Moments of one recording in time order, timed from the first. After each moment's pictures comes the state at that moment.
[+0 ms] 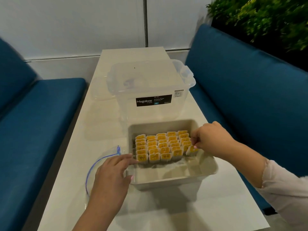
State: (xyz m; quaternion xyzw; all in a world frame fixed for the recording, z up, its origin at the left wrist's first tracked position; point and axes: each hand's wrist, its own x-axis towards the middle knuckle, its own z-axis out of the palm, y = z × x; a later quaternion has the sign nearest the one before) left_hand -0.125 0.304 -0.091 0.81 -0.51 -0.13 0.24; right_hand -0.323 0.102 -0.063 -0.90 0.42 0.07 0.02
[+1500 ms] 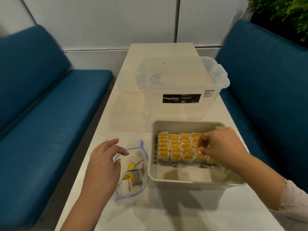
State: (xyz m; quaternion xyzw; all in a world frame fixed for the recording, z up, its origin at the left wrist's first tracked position) left_hand -0.073 0.329 -0.091 0.86 -0.41 -0.04 0.30; right_hand -0.285 0.118 -0.072 -0.92 0.39 0.01 0.03
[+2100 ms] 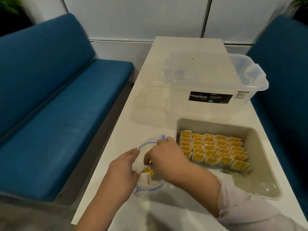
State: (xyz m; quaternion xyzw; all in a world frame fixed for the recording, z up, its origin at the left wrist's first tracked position) left_hand -0.071 0.359 -0.096 0.87 -0.37 -0.18 0.26; right_hand -0.142 0.232 -0.081 -0.99 0.10 0.06 0.04
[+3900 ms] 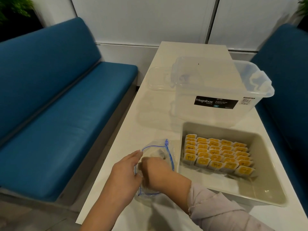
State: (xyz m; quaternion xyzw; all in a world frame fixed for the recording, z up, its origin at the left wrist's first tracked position) left_hand -0.064 0.367 -0.105 0.87 -0.37 -0.17 0.29; right_hand -0.114 0.258 -0.134 -0.98 0.10 0.12 0.13
